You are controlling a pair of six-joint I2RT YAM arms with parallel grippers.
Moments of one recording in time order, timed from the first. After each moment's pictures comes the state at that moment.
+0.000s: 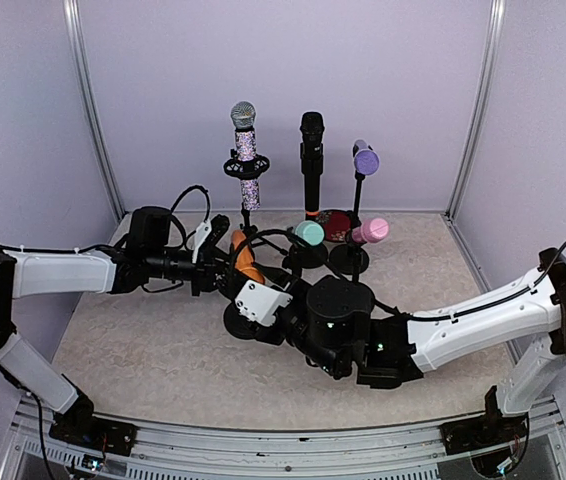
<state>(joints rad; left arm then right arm) -0.49 1.52 0.85 0.21 0.75 0.26 1.41 1.65 1.05 0.58 0.65 -0.62</state>
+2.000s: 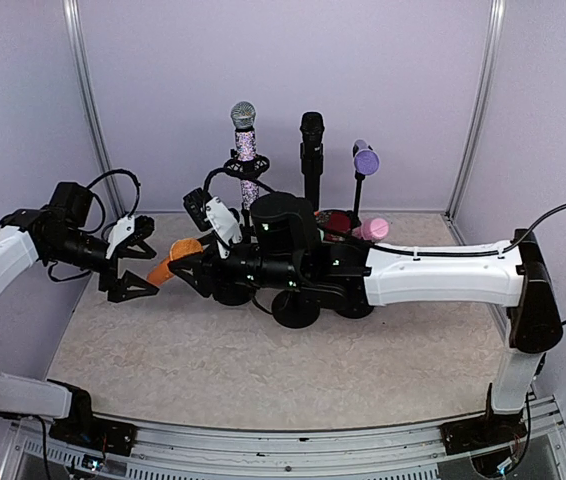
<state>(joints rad) -0.13 1.16 1.09 -0.92 0.74 0.98 1.23 1.87 1.59 0.14 -0.01 0.10</state>
